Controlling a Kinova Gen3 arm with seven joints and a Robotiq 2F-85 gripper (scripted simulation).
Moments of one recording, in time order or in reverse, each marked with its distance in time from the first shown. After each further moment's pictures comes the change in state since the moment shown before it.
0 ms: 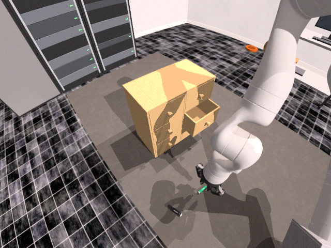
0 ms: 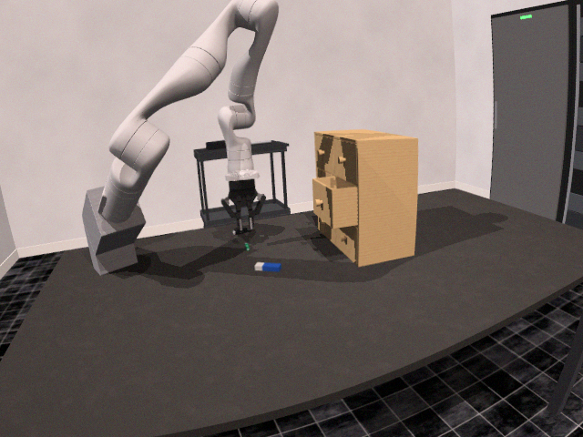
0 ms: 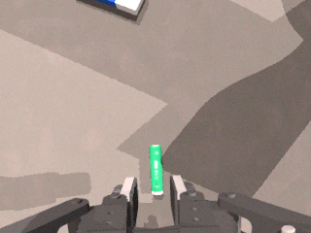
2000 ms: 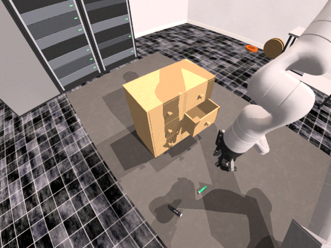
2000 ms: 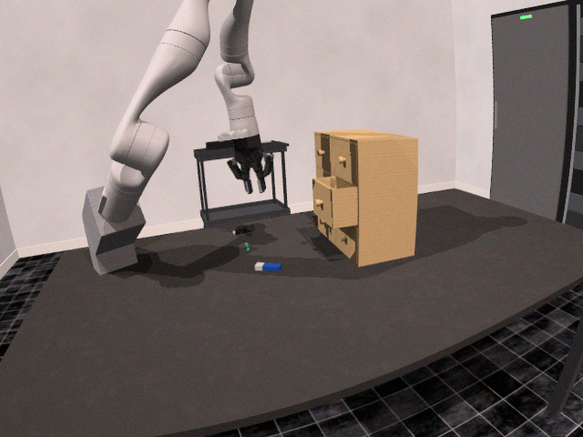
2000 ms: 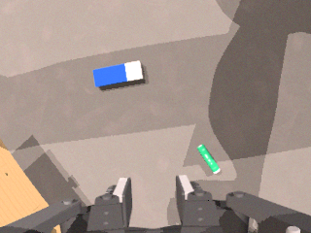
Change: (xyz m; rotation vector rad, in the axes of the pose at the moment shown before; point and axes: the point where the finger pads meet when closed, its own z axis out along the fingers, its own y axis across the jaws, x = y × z) arm 0.054 -0.032 -0.119 0.109 -0.027 0.559
